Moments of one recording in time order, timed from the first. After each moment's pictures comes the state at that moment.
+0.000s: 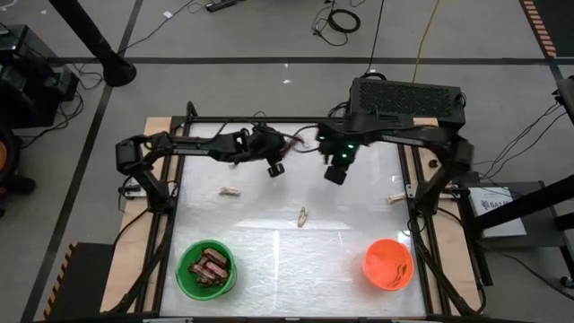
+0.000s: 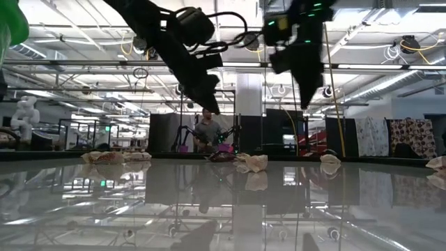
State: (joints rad) left arm 0.30 1.68 1.12 -0.20 -0.25 0.14; right arm -0.36 1.66 1.39 -1.18 -0.06 0.11
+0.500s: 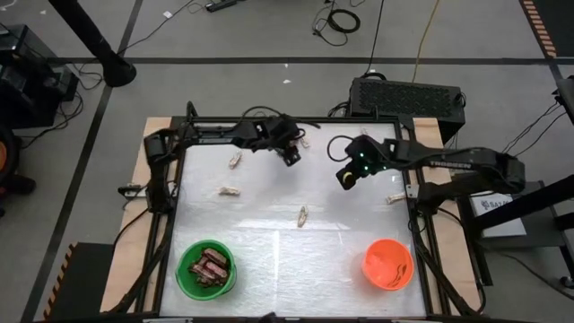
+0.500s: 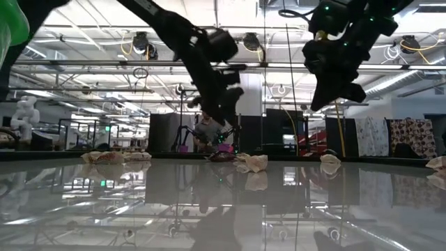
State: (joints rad) left arm 0.38 1.93 1.43 -0.38 -0.20 -0.02; right arm -0.30 1.17 0.79 -0.59 -0.03 0.63
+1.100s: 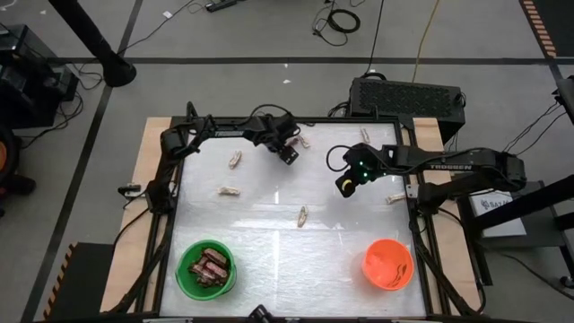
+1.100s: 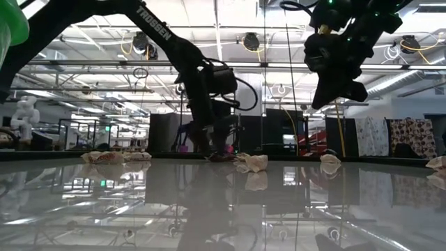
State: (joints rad) left arm 0.47 2.11 1.52 -0.59 -0.05 -0.28; right arm -0.22 1.17 0.79 -0.58 -0.03 0.67
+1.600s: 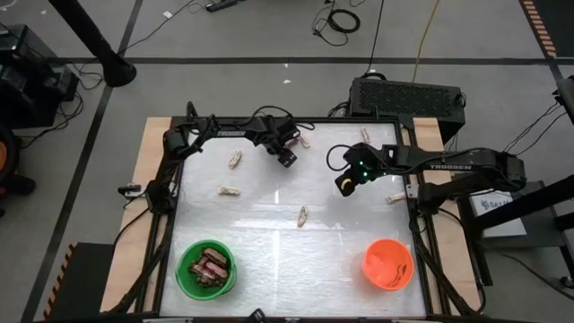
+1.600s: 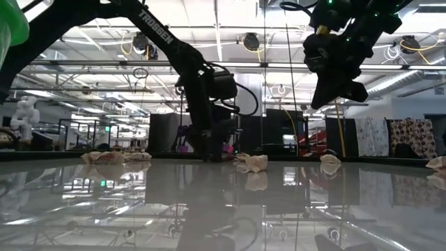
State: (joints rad) left arm 0.47 2.15 1.52 -0.65 0.00 -0.25; right arm -0.22 1.17 0.79 -0.57 -0.03 0.70
